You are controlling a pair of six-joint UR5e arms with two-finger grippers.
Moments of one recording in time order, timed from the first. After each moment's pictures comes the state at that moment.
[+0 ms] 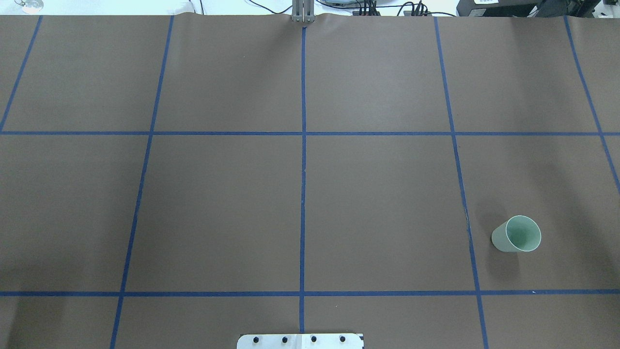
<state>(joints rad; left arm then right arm) -0.30 -1.03 -1.70 -1.23 -1.70 -2.57 1.43 -1.59 1.84 -1.60 2.42 0.20</state>
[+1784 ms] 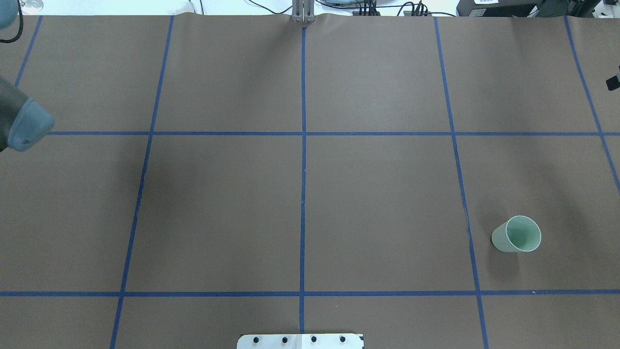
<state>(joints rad) -1.08 -1.99 -1.57 -1.57 -1.22 -1.38 1.43 -1.44 1.83 -1.60 2.41 0.24</state>
